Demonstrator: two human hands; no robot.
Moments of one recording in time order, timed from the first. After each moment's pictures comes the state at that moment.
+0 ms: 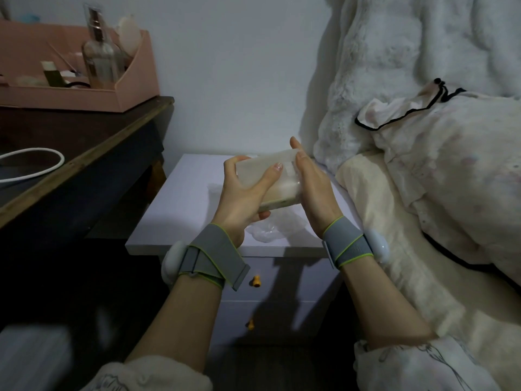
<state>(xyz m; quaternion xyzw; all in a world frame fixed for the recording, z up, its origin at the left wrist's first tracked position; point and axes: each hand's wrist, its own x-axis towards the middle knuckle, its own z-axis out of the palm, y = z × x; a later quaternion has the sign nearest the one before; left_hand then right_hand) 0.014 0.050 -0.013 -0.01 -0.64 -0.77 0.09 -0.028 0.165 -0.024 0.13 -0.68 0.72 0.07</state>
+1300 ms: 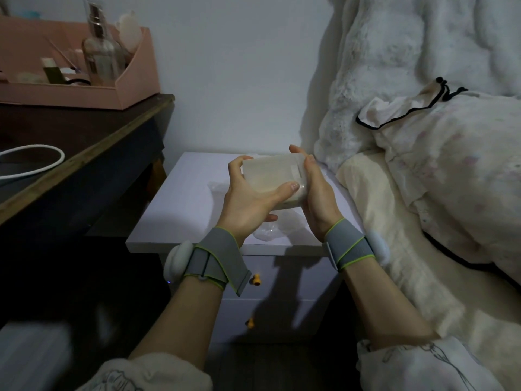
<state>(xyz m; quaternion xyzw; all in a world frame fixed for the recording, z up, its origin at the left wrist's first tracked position) 0.010 0.051 -0.025 -0.03 -0.71 -0.70 0.10 -0.019 0.166 -0.023 0.12 -0.65 0.75 0.01</state>
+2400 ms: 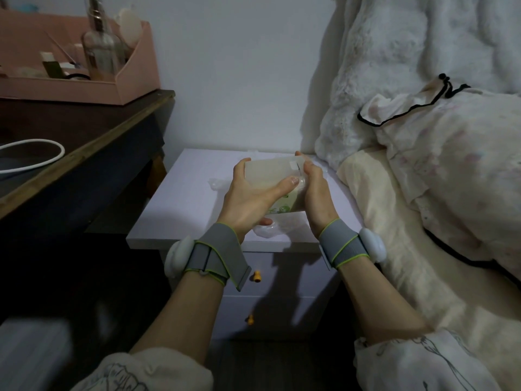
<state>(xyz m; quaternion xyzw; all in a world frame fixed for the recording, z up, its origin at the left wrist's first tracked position) 0.011 0.048 -0.024 0.01 -0.73 -0.68 0.05 -0.025 0.158 -0.034 0.04 -0.70 0.71 0.07</state>
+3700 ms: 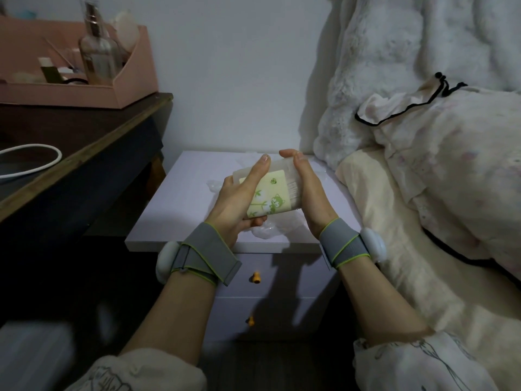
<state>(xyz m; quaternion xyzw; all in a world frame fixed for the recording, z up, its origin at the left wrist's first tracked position) 0.001 0.038 -0.026 0.06 -0.66 -0.75 -0.04 -0.014 0.160 -0.023 0.14 -0.71 0.68 0.05</state>
